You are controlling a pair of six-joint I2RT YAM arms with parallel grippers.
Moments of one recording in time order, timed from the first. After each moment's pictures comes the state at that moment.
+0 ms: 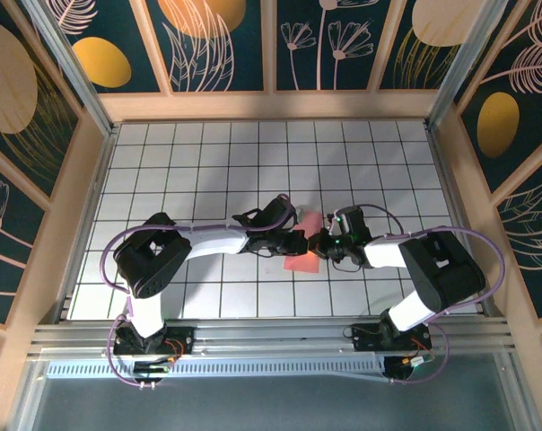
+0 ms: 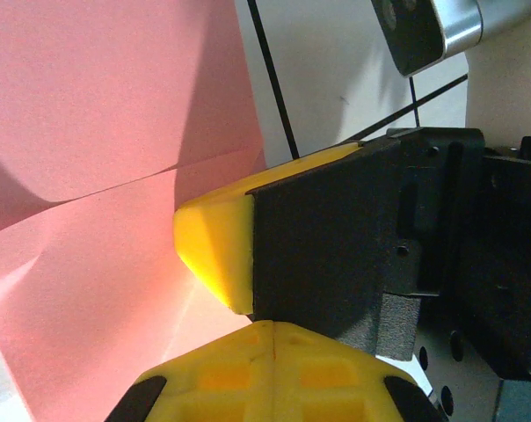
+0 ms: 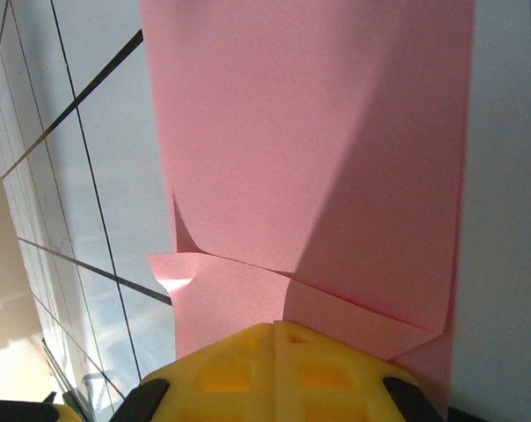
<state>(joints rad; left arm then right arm) -0.91 1.87 1.08 -0.09 0.37 -0.80 0.44 1.55 0.44 0.25 -0.52 0.87</state>
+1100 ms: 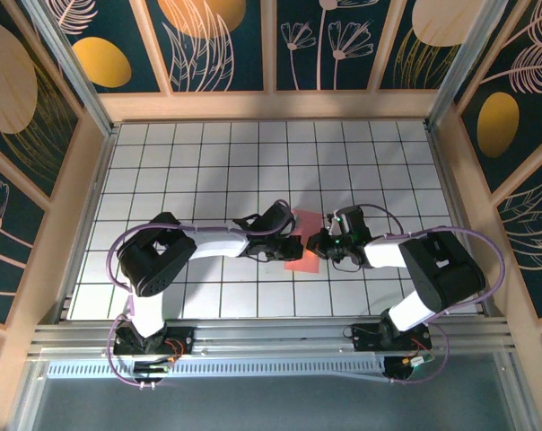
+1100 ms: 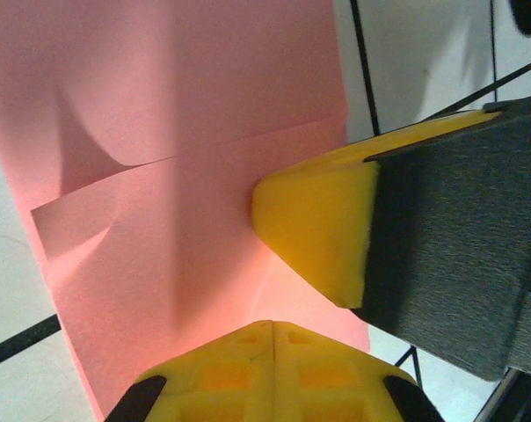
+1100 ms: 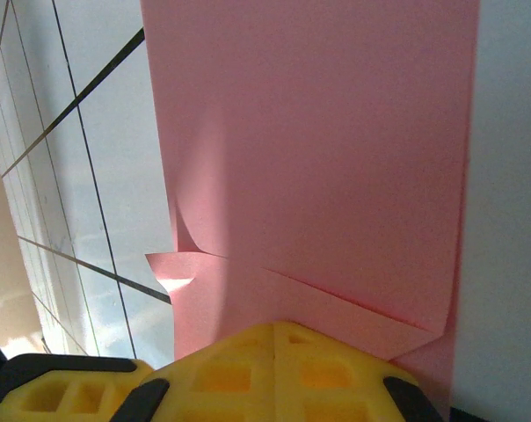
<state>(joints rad) -0.91 1.89 1.03 -0.07 0.33 -0.80 0.44 1.55 0.44 0.25 -0.52 0.86</state>
